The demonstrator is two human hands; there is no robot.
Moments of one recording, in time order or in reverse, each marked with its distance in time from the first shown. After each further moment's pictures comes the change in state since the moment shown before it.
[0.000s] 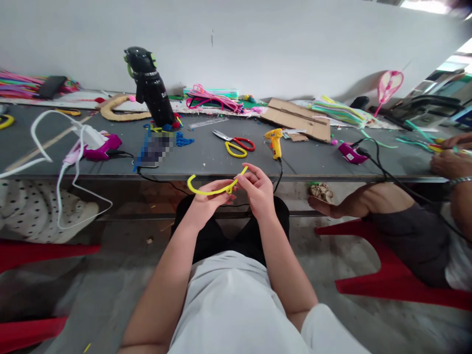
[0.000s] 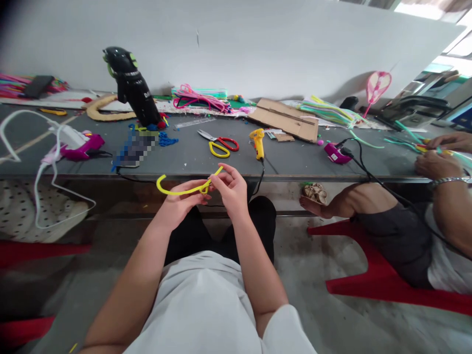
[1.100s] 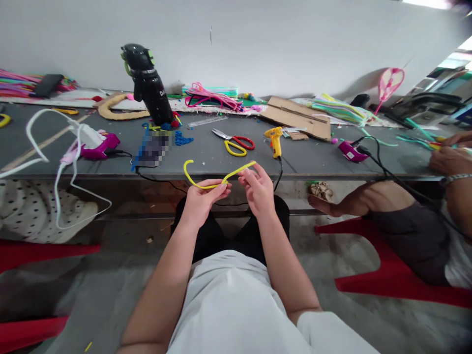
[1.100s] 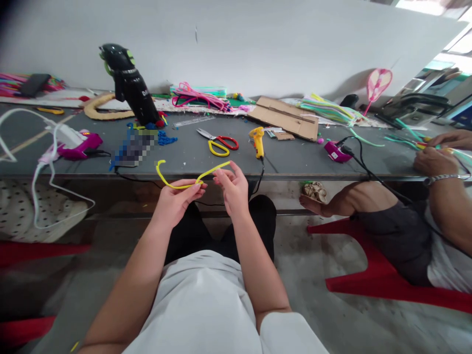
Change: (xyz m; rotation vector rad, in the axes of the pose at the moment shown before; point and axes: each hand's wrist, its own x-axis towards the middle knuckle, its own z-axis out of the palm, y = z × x) left_hand 0.005 -0.004 -0.001 -0.080 0.206 0.047; right_hand 0.006 0.010 -0.004 0.004 0.106 0.024
